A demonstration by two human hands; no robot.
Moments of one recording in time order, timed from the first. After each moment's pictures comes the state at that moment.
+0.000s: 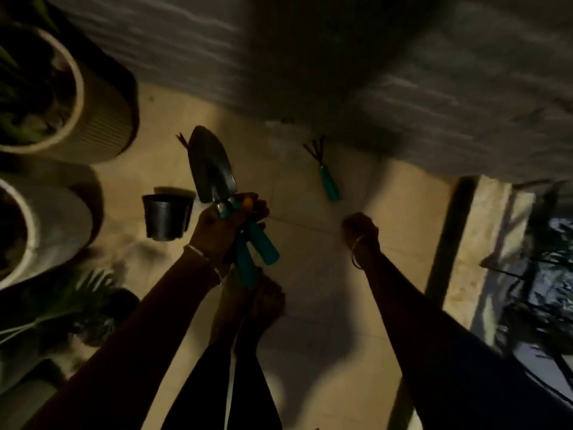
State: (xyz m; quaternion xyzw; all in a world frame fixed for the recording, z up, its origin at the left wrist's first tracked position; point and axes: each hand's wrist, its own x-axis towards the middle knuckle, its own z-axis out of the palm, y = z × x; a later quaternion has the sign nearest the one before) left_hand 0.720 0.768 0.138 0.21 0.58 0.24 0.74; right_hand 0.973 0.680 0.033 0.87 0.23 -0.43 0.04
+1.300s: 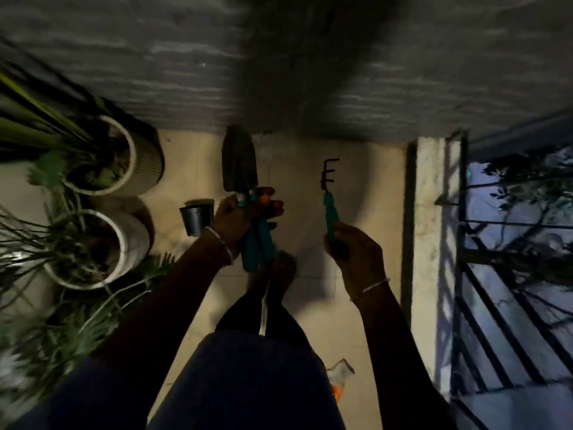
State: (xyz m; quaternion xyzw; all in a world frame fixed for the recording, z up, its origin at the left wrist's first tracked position) left_hand 0.733 0.739 0.367 0.29 0.51 0.09 0.80; right_hand 0.882 0.576 0.362 0.62 -0.23 -0.47 -0.59
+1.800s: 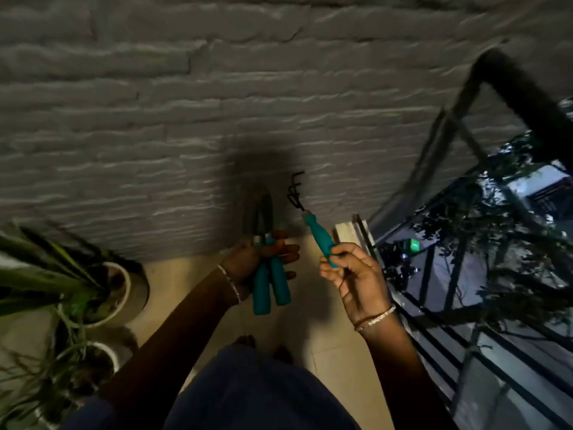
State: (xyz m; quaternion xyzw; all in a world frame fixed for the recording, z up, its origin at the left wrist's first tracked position) left_hand 0.802 0.686 0.645 0.34 0.32 0.00 0.89; right_hand 0.911 0.517 0.660 0.53 -0.03 -0.39 -0.75
